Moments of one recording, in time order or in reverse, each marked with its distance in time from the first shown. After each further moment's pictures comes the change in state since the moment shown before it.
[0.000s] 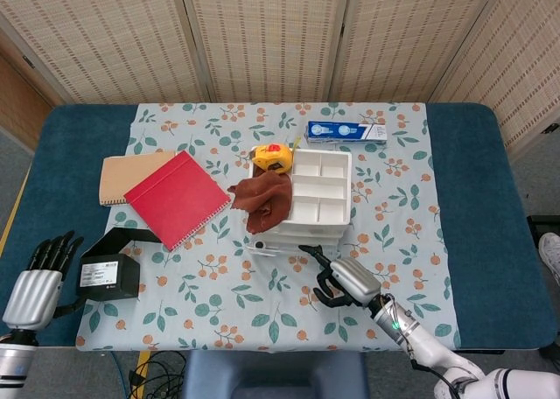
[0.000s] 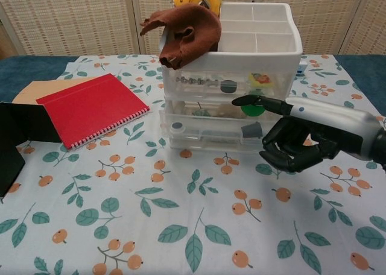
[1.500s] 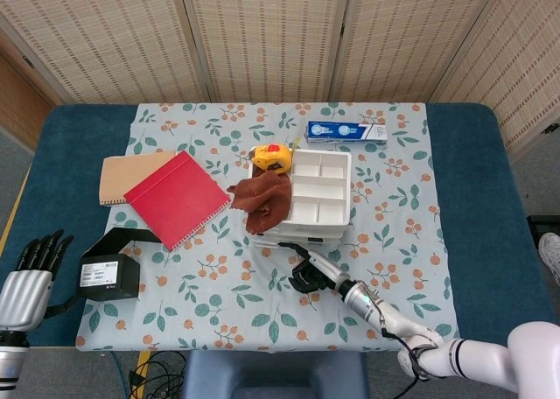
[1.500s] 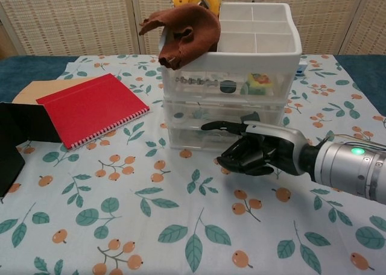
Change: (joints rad) left arm 0.016 0.024 -0.007 -0.010 -0.008 0.020 0.003; right arm 0.128 -0.218 0.071 0.313 -0.009 -0.243 0.592
